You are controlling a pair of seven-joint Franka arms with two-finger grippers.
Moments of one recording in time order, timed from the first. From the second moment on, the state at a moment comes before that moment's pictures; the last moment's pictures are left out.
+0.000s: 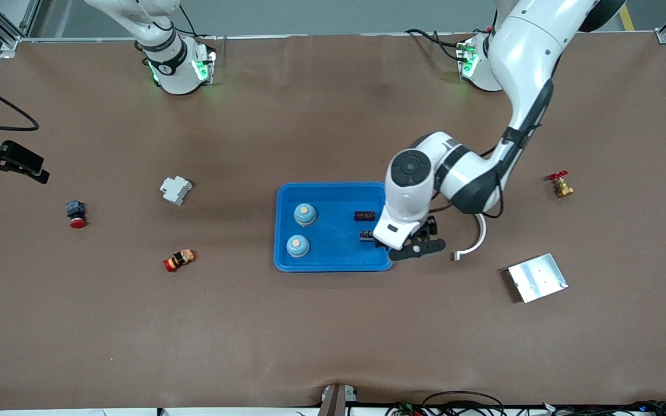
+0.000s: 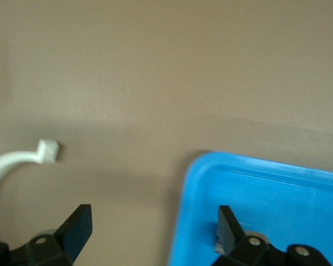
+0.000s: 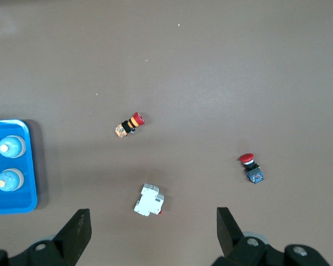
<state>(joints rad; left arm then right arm) -0.25 0.64 -0.36 -1.56 0.47 2.19 -0.92 -0.16 0.06 0.13 -1.49 0.00 1.60 0.02</state>
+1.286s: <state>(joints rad) 0.10 0.56 -0.37 -1.54 0.33 2.19 -0.34 -0.21 -0.01 0.14 -1.54 0.00 1.53 0.02</state>
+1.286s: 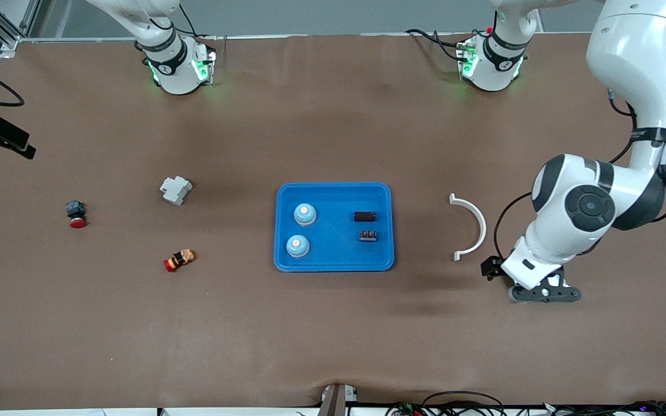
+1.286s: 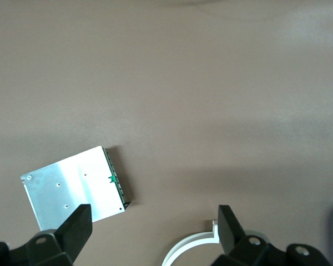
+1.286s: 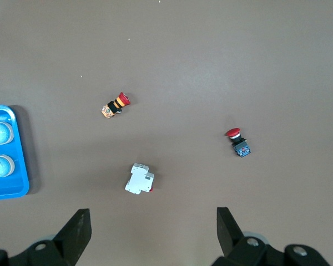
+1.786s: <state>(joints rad) 0.12 0.53 -0.37 -1.53 0.31 2.18 -0.33 -0.21 -0.01 0.14 -1.55 0.00 1.53 0.02</state>
